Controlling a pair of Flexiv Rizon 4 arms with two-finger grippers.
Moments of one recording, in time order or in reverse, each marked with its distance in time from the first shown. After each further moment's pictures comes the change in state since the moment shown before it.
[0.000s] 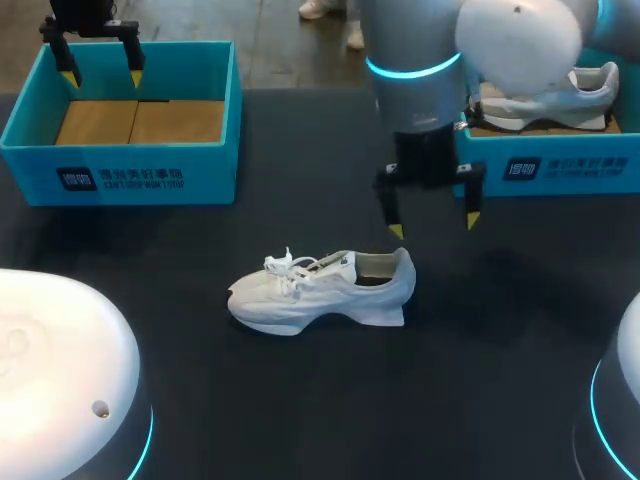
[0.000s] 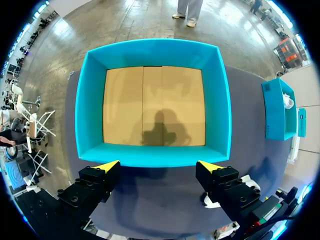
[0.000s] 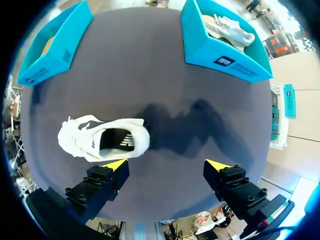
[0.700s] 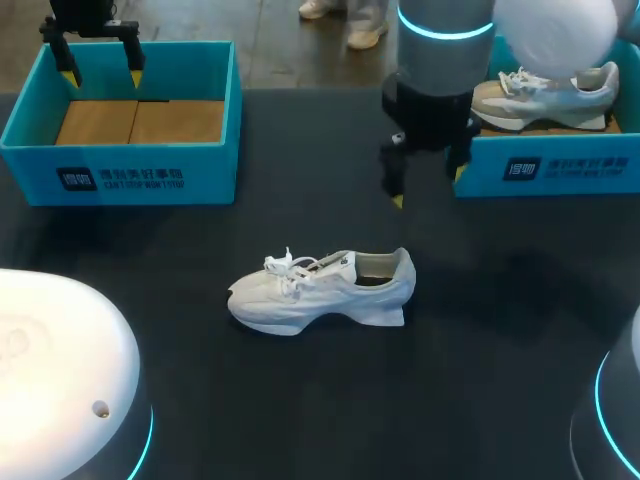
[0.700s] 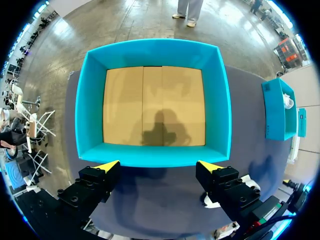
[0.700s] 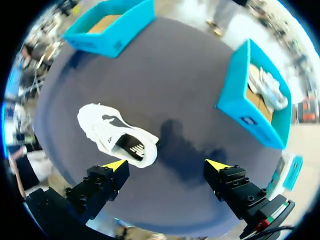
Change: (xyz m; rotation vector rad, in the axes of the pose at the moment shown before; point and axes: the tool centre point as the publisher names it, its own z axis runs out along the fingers) left arm 0.000 0.000 0.000 0.000 0.000 0.000; right arm 0.002 0.048 -0.028 -0.166 0.123 -0.524
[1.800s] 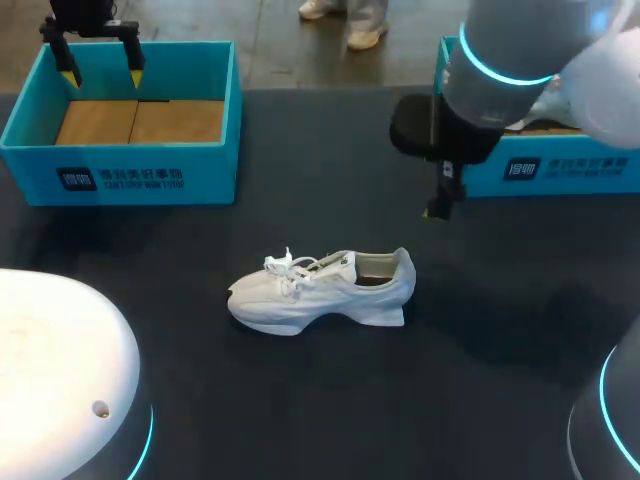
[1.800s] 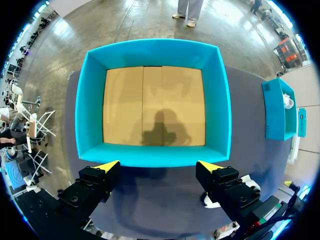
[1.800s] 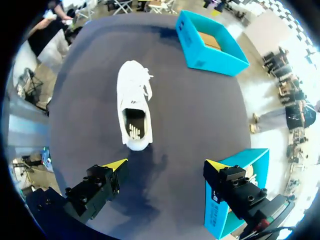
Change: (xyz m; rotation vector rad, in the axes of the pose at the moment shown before) left arm 0.000 0.000 0.000 0.000 0.000 0.000; right arm -0.014 -0.009 -0.008 -0.258 -0.071 -0.934
